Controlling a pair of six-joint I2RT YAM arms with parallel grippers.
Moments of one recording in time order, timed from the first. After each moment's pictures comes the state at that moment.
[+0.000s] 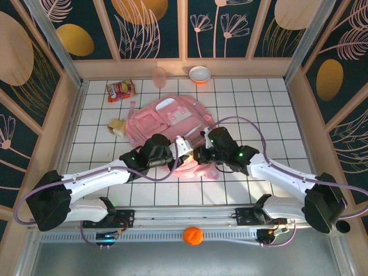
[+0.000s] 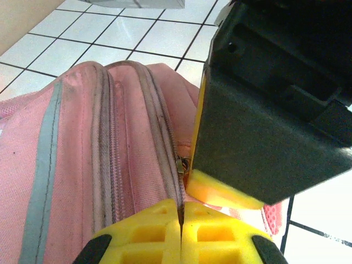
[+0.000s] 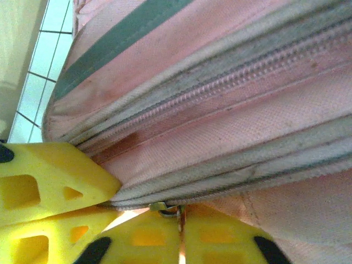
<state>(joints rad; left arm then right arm) -0.91 1.26 0.69 0.05 0.15 0.23 0.81 1.18 0.73 -0.28 -0.20 0.63</state>
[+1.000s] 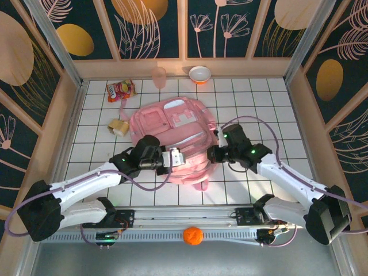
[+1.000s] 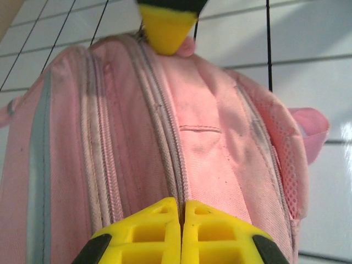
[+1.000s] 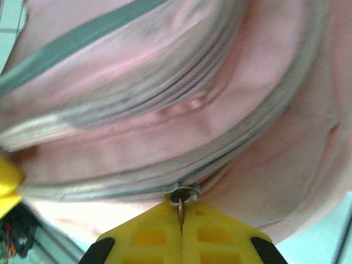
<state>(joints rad) -0.82 1.14 0.64 -0.15 0.28 0.60 0.67 1.09 0.71 -0.46 -0.28 0.52</state>
